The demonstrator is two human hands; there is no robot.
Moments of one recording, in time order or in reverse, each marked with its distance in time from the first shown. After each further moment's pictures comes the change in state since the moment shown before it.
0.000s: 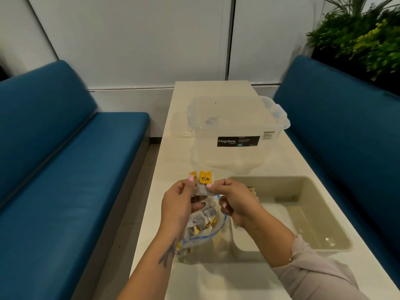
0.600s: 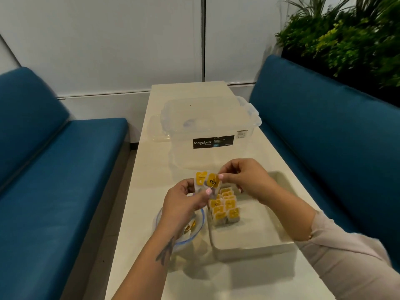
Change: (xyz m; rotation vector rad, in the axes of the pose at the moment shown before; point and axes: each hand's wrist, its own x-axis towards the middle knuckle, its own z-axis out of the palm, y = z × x) left_hand 0.001 -0.002 0.046 0.138 -0.244 0.099; right_hand -0.015 -0.050 -0.076 -0.574 0.095 -0.306
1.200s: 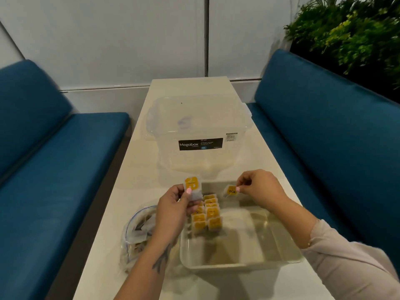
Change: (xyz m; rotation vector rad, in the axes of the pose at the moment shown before) left_hand 0.026 -0.025 0.053 -0.139 0.168 -0.039; right_hand 0.037 0.076 -0.069 -0.527 0.049 0.061
